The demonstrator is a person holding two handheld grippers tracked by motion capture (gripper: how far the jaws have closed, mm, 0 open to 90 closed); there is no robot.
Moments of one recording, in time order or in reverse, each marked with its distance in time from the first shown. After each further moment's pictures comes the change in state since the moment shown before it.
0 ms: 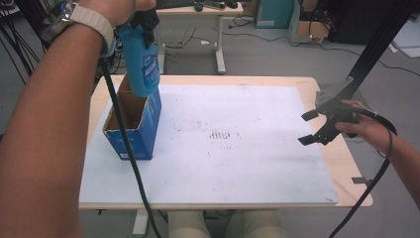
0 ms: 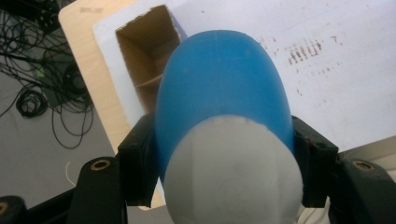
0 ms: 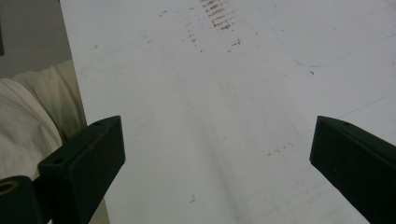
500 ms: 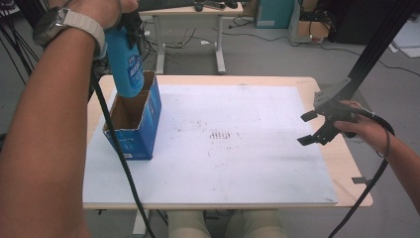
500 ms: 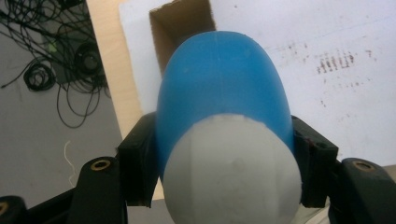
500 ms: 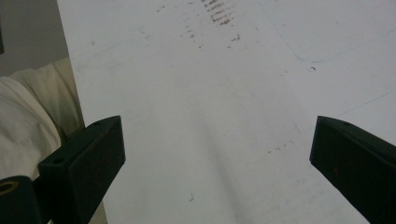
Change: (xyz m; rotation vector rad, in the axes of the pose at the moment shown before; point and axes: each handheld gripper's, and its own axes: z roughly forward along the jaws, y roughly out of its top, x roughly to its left) left arm 0.030 -0.008 0.014 0.014 0.040 -0.126; right arm -0.003 -0.002 0.005 0.012 0.004 0.009
